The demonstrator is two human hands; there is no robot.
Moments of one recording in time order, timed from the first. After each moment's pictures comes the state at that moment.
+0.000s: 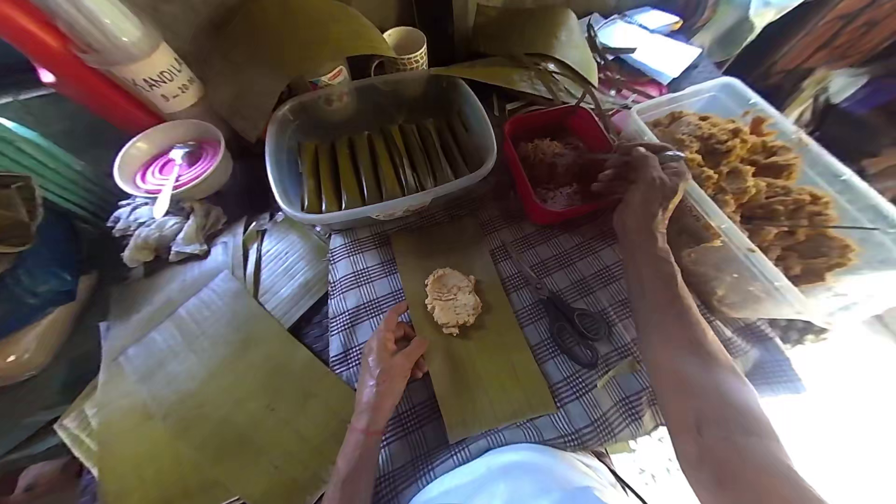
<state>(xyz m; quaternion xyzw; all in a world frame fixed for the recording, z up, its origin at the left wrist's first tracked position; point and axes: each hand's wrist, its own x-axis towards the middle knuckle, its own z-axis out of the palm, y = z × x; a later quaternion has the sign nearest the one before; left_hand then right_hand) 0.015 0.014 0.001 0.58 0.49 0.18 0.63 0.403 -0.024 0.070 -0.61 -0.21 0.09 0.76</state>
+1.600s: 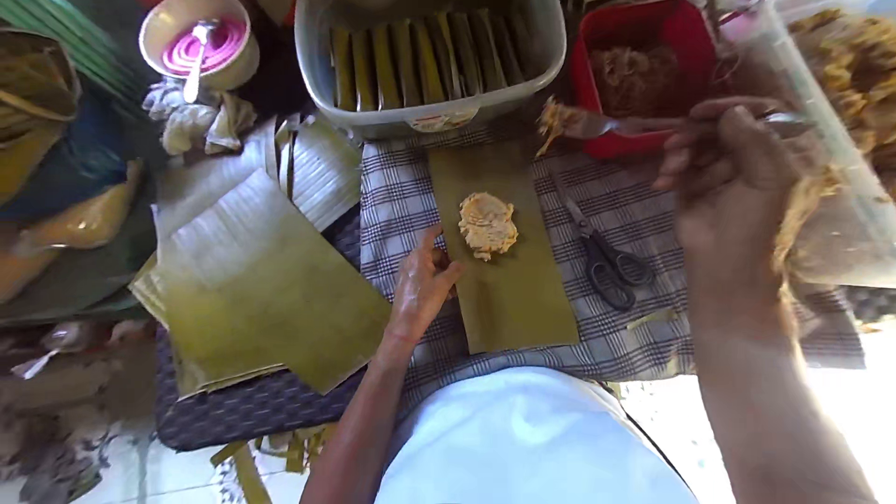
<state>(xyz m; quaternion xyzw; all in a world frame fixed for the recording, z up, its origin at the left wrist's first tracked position) 0.022 0.002 0.023 0.64 0.52 0.13 0.55 0.309 -0.081 0.107 -0.53 -0.31 0.27 0.74</state>
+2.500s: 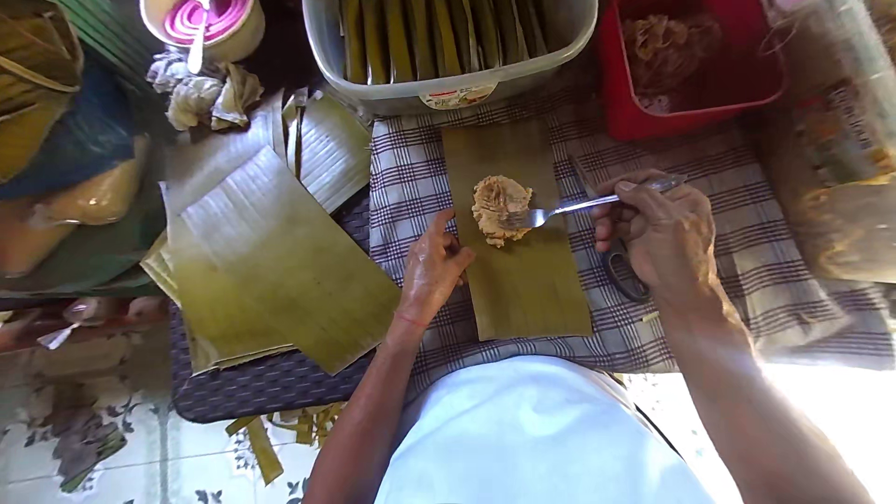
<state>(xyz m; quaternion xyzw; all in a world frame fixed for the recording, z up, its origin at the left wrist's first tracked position) 0.025 0.002 0.030 0.64 0.52 0.13 0.55 0.268 -0.098 0.067 -0.63 -0.27 0.41 0.61</state>
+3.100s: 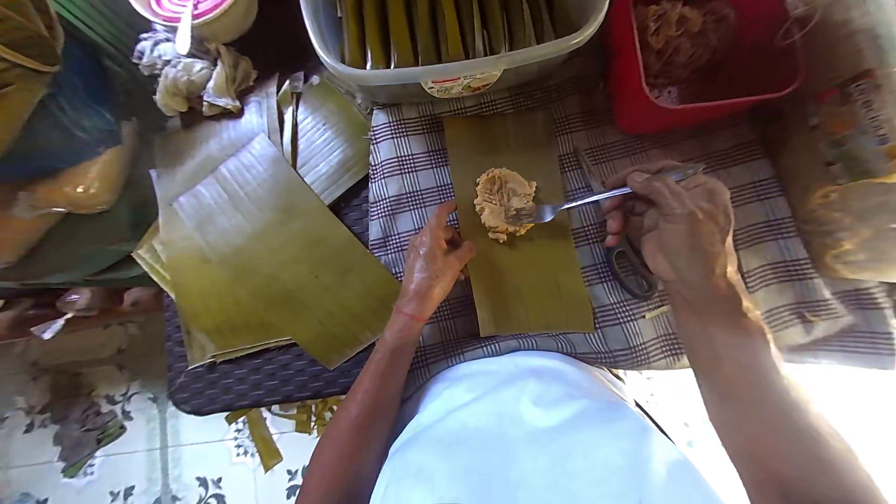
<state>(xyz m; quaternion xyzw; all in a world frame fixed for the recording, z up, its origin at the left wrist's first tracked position) 0.024 0.003 0.031 0.64 0.51 0.14 0.56 0.271 -0.096 0.073 -0.65 -0.26 0.40 0.59</state>
